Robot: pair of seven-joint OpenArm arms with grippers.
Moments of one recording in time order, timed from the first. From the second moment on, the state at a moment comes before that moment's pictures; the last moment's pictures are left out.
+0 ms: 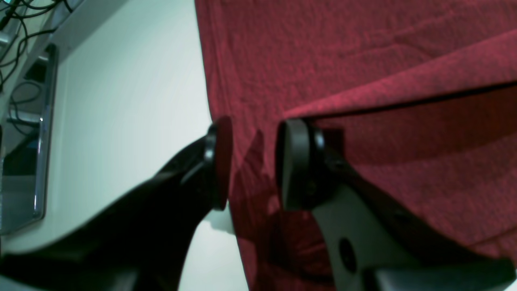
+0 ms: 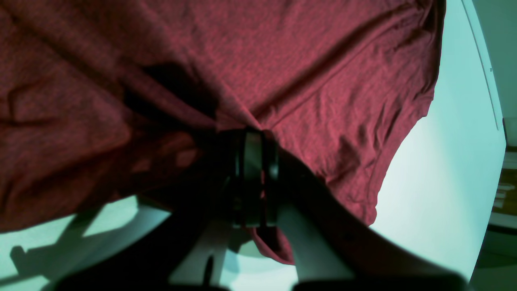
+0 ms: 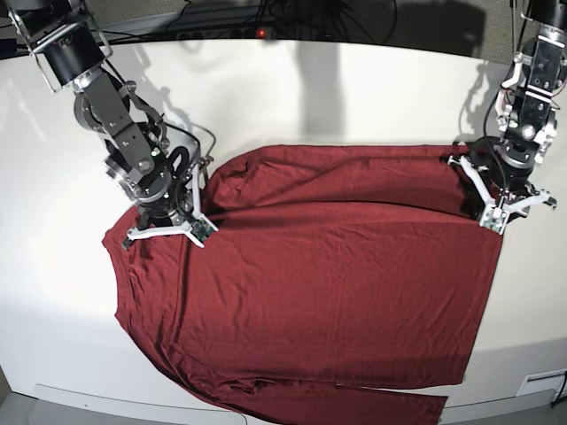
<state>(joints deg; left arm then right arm) 6.8 -28.4 8.5 87.9 -0.4 -0.6 19.9 8.0 28.0 -27.9 81.1 -9.4 11.8 -33.0</state>
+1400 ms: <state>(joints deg) 1.4 -33.0 8.5 88.5 -9.9 -15.7 44.3 9.1 30.9 -27.9 83.6 -9.5 10.1 -32.9</state>
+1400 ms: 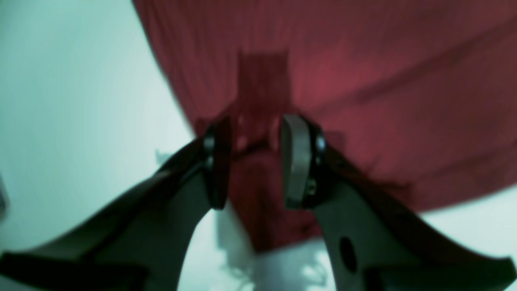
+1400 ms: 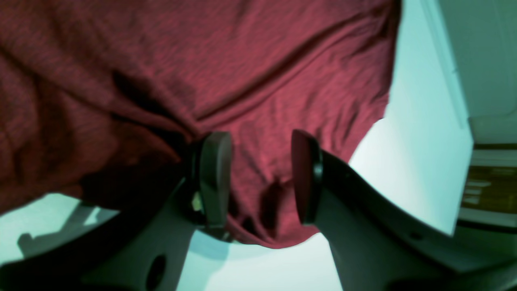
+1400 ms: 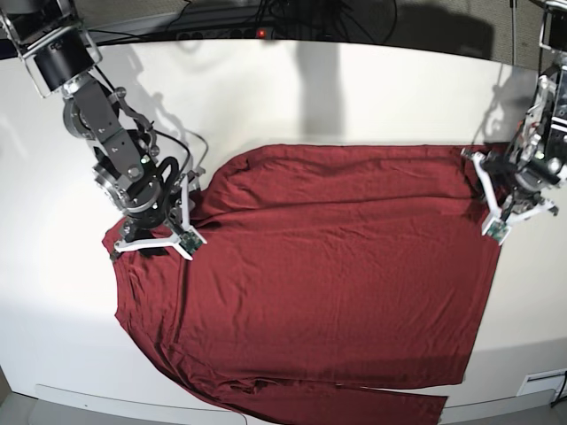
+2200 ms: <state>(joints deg) 23.4 -37.6 8.6 95.8 28.1 -23.4 15.8 9.2 32.6 -27.9 85.5 -6.4 10.1 -37.1</state>
